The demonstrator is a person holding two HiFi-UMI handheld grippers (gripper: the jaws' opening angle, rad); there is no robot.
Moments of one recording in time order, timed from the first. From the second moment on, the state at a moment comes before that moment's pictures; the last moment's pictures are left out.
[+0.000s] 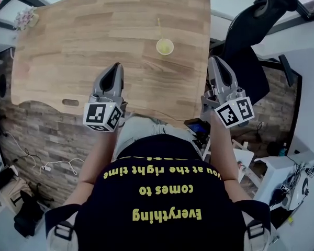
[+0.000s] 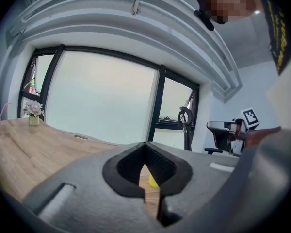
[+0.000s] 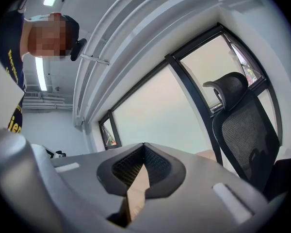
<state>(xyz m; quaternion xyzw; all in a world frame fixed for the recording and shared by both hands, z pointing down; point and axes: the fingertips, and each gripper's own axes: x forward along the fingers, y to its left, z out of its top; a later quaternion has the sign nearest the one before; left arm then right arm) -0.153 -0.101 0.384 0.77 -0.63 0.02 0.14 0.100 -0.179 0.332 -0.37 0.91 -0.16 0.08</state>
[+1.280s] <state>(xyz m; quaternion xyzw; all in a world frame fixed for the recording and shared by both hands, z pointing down) -0.205 -0.142 0.419 0.78 -0.60 0.03 0.17 0.014 -0.210 0.382 -0.35 0.92 -0.19 0.00</state>
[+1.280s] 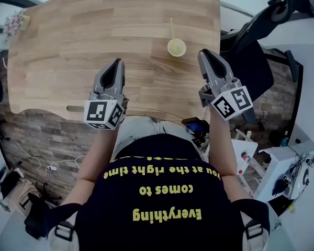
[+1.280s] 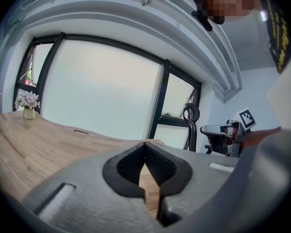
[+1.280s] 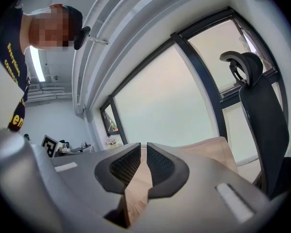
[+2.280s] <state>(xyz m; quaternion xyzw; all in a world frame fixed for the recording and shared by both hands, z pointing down) -0.222 -0.163 0.445 0.77 -0.61 0.04 0.19 -0.045 -0.260 0.480 -0.30 0.92 -0.20 -0.17</state>
